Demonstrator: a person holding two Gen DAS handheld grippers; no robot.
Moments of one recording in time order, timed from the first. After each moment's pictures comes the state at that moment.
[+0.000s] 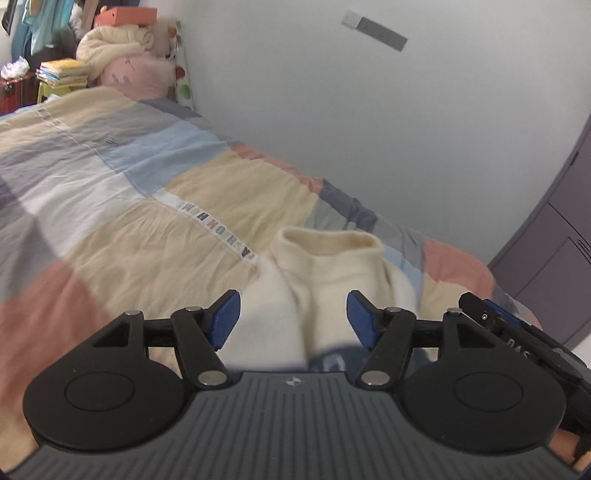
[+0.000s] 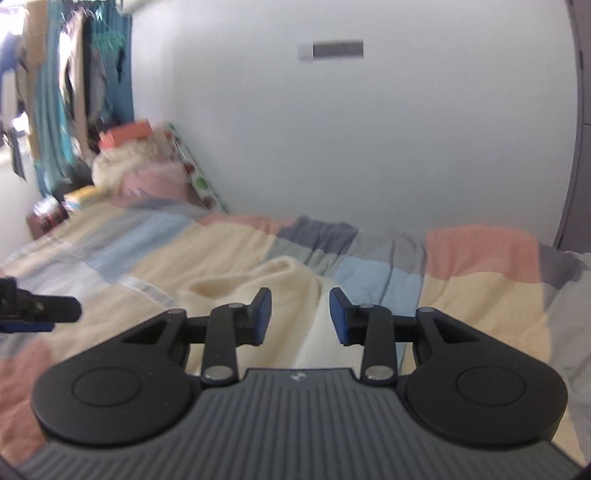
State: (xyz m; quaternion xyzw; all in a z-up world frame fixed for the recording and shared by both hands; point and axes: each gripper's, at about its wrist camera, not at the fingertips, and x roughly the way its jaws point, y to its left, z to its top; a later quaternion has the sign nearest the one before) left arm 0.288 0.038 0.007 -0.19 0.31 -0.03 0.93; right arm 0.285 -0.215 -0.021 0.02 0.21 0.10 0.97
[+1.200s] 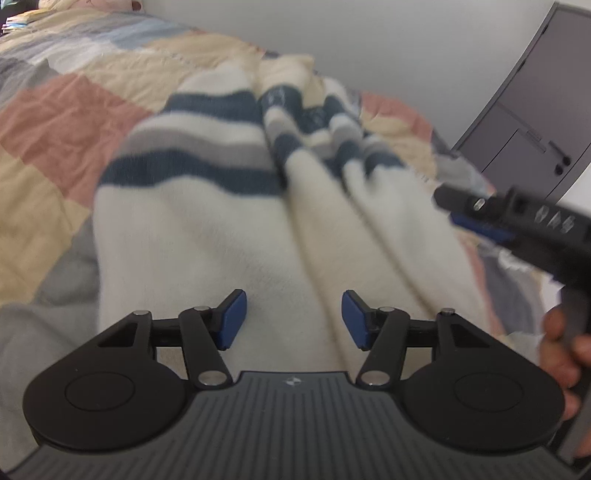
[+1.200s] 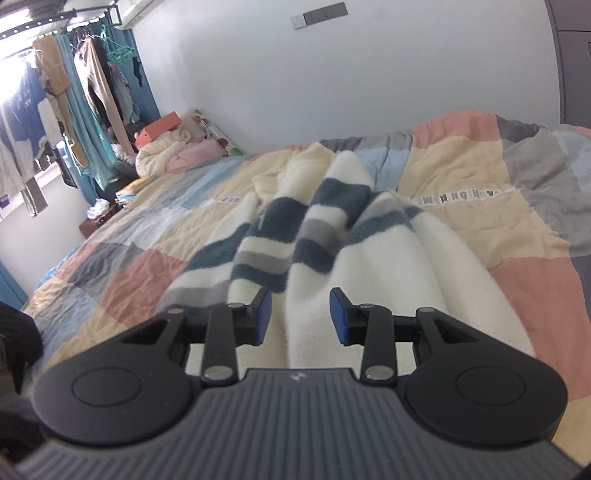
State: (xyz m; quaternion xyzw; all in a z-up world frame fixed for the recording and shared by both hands) left arm 0.065 -0.038 -0.114 -0.17 0.41 -0.12 0.89; right arm 0.084 -0.254 -0.074 0.11 0.30 0.12 0.94
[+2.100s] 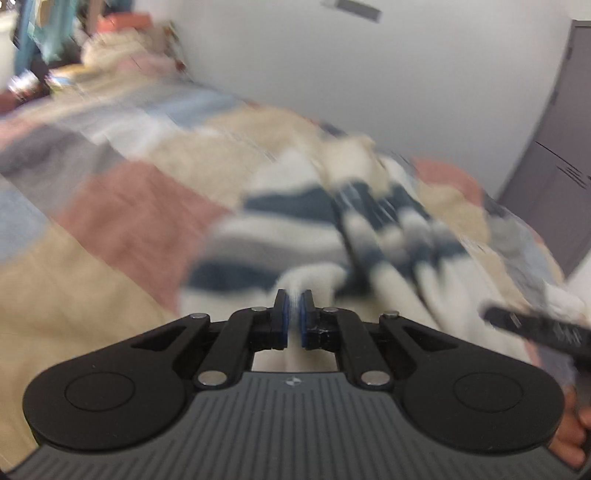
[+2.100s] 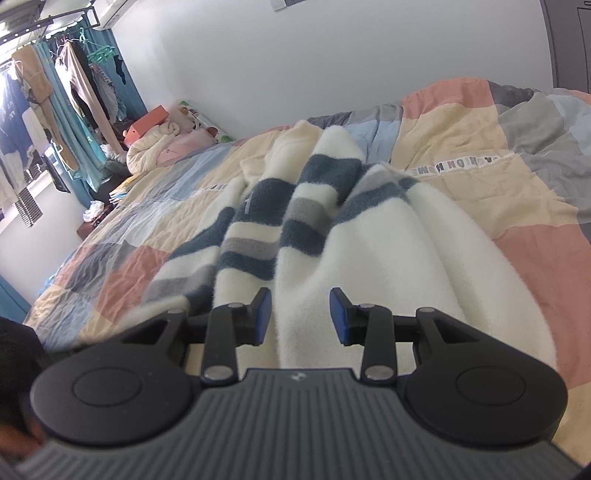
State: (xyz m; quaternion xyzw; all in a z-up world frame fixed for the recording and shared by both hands) left arm 0.090 0.030 -0.055 -0.13 0.32 -0.02 0.94; right arm 0.098 -0.261 -0.085 0.14 0.32 0.12 0.93
